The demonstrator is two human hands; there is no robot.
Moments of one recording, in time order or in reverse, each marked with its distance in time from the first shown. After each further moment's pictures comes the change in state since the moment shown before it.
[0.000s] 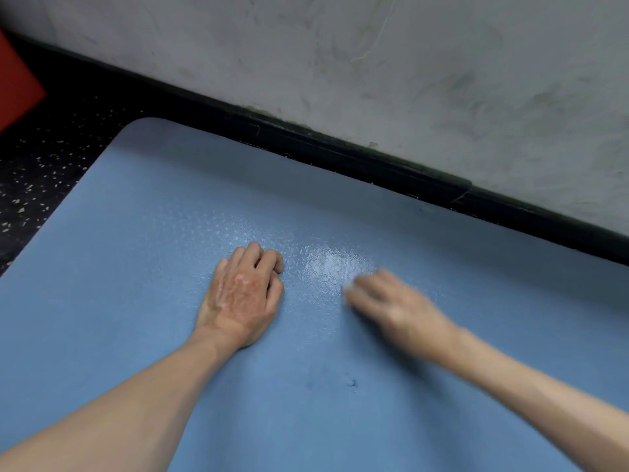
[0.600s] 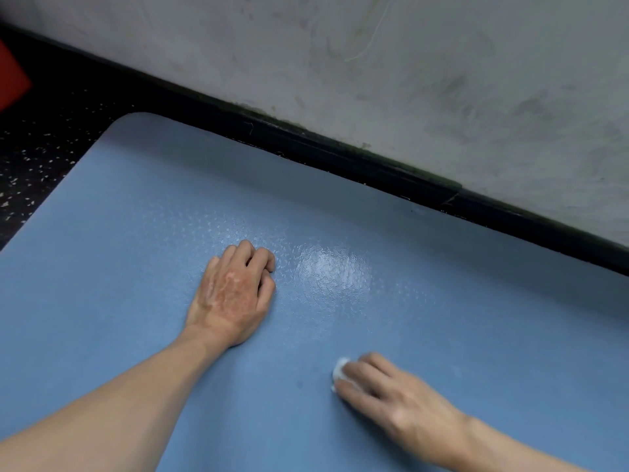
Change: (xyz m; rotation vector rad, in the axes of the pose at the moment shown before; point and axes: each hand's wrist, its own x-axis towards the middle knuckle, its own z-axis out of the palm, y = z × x) left_hand 0.000 -0.002 0.001 -0.003 0.005 -0.012; right_hand -0.056 -0.068 -0.011 0.153 -0.143 -0.039
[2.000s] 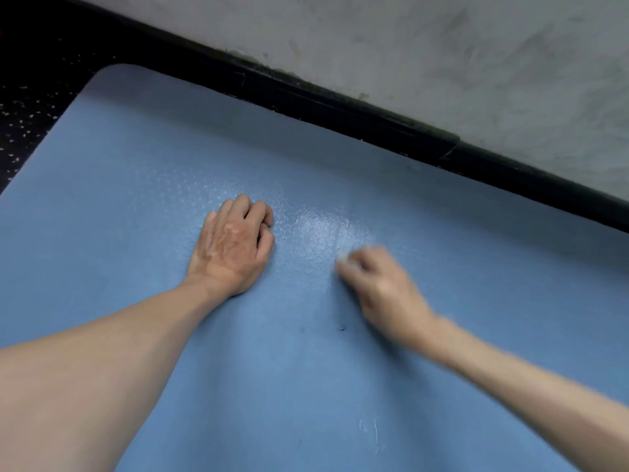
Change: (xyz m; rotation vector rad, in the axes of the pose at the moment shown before) left_hand 0.000 0.000 0.000 -0.042 -0.032 -0.014; right_hand 0.040 0.025 0.010 -0.071 0.251 0.324
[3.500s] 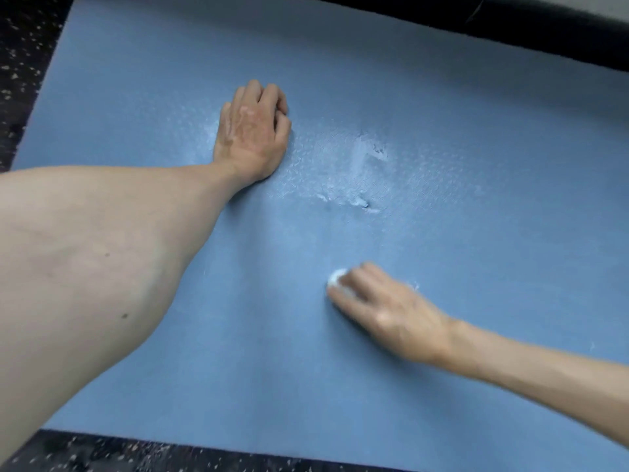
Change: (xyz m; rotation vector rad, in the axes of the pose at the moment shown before) left_hand -0.003 0.003 -0.009 0.010 -0.008 0.011; right_hand -0.116 -0.120 0.011 0.100 -0.281 -0.148
